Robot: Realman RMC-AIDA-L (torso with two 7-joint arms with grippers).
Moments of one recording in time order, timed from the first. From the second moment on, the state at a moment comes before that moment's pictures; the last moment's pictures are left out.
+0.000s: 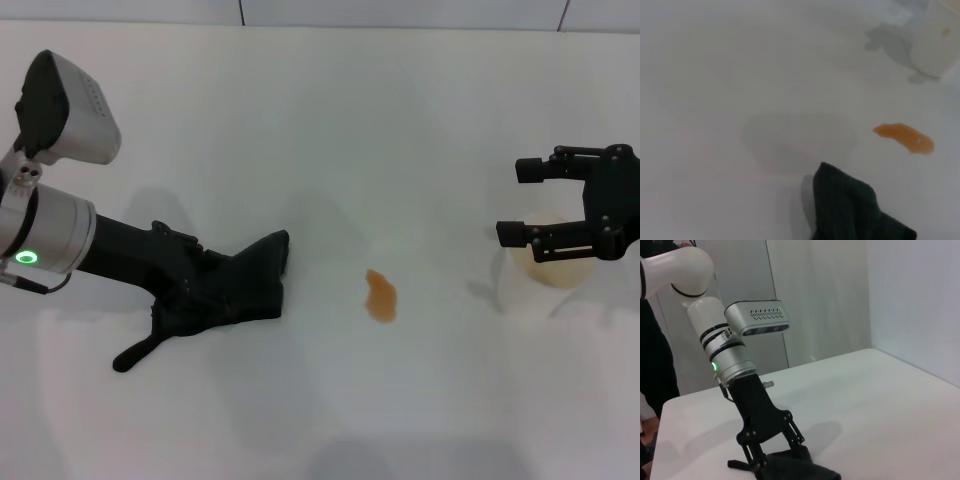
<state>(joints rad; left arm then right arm) -0.67 -2.07 0.94 0.78 2.42 1.46 -1.70 0.27 2.01 -1.05 -1.24 -1.75 -1.58 1.67</state>
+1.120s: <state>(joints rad) -0.68 -2.08 0.94 0.77 2.43 1.37 -1.70 0.27 2.01 -1.05 -1.26 -1.75 -1.59 1.69</state>
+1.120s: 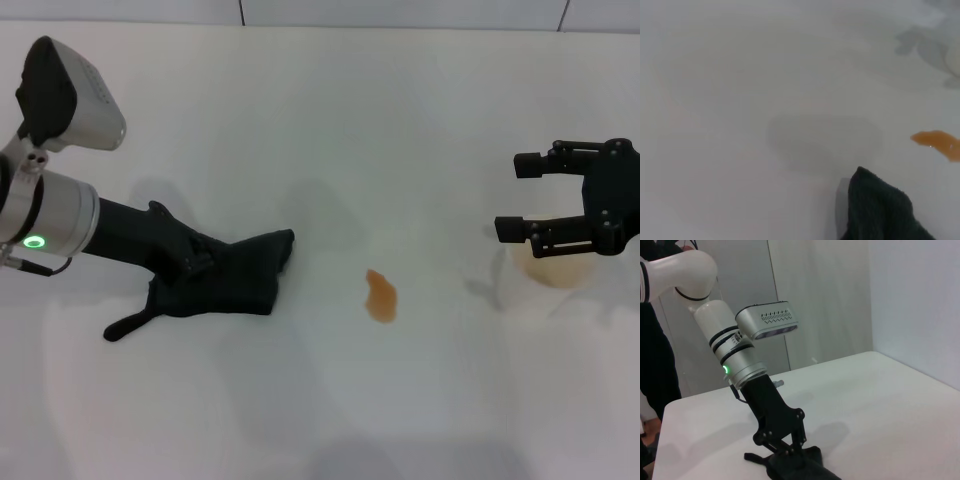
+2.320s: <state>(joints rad) -0.87 -2.08 1.04 0.54 2.21 1.25 -1.49 0.27 2.01 -1.07 -1.26 -1.74 -1.59 1.70</state>
